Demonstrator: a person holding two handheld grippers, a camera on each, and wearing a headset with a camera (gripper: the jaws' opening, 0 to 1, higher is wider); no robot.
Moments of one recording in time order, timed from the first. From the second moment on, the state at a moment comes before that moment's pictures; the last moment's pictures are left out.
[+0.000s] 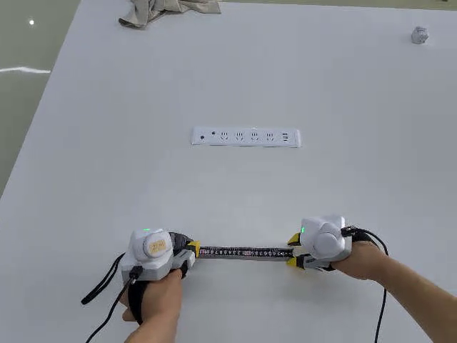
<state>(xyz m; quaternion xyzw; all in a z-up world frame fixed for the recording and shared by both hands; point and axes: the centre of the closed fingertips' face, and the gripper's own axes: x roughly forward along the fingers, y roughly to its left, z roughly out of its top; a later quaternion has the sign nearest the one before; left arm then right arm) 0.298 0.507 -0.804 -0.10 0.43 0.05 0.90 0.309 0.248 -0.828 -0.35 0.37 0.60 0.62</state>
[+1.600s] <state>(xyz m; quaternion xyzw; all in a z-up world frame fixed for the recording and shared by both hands) 0.298 0.508 -0.805 -0.08 0.42 0.05 0.90 0.306 0.258 -0.826 -0.35 0.36 0.60 0.62</state>
